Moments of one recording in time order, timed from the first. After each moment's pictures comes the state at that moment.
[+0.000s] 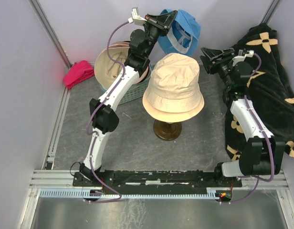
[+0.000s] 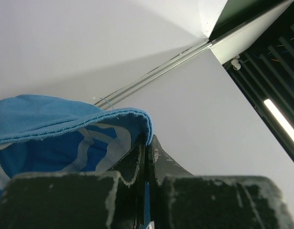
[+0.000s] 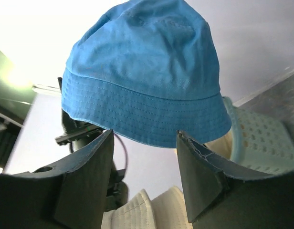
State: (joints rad) left arm -0.56 2.31 2.48 0.36 0.00 -1.27; right arm 0.00 1.40 1.14 0.40 -0.34 1.36
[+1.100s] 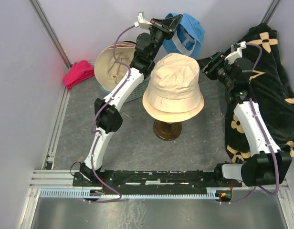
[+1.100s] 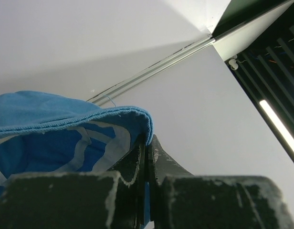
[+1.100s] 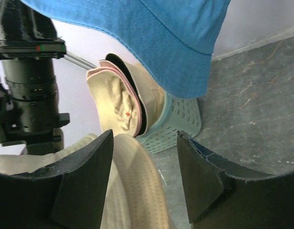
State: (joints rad) left arm -0.60 2.37 2.51 0.39 -0.02 -1.31; right arm 0.05 1.28 1.21 0.01 -0.40 0.83
